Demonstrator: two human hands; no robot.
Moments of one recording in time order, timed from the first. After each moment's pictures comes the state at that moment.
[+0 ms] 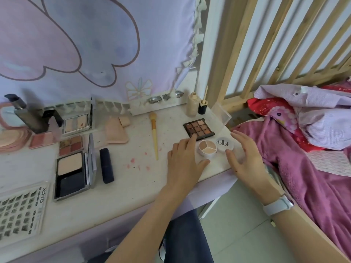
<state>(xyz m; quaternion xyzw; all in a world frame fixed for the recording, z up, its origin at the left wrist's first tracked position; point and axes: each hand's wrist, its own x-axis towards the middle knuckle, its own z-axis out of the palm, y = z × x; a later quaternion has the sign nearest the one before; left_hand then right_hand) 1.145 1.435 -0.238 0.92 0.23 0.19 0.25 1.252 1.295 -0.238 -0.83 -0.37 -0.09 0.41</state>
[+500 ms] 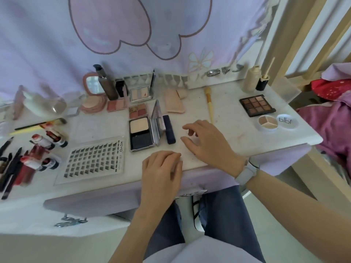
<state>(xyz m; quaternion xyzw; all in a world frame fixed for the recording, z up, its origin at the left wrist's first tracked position) 0.947 1.476 -0.250 0.89 0.29 0.32 0.14 1.108 1.437 -0.224 -0.74 -0.59 0.00 0.34</state>
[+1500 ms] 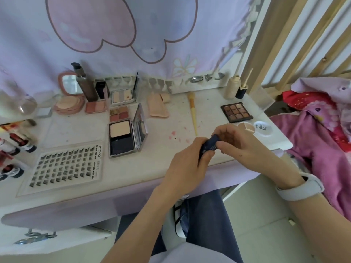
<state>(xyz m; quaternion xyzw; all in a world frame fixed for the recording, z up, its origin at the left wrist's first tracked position) 1.028 1.452 -0.220 0.88 0.18 0.20 0.38 1.160 1.355 -0.177 -0.69 -0.51 0.26 0.44</state>
